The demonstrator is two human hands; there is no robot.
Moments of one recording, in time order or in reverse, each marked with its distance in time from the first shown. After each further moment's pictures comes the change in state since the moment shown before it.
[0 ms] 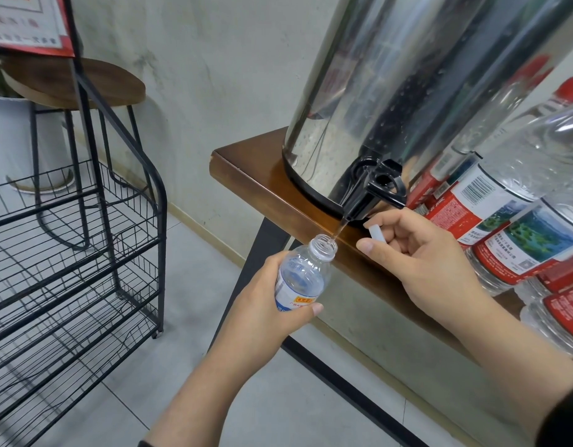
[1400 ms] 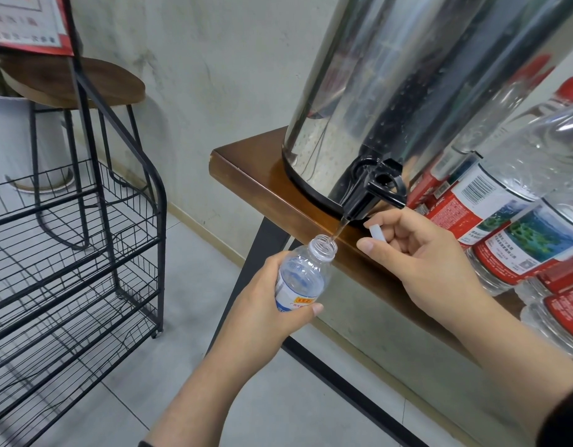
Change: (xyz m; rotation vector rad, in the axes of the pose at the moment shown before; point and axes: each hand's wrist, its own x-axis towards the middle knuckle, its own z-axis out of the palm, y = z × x) left_hand -0.001 0.004 0.001 0.012 0.005 0.003; right_hand 0.000 -0.001 0.000 0.007 0.001 0.002
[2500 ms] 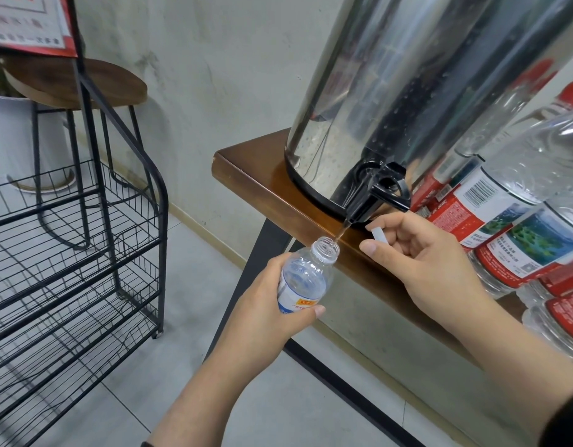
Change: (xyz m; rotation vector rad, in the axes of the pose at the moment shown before) left_hand 0.000 0.000 0.000 -0.005 -0.006 -0.008; right_hand 0.001 0.001 0.001 0.022 0.006 0.012
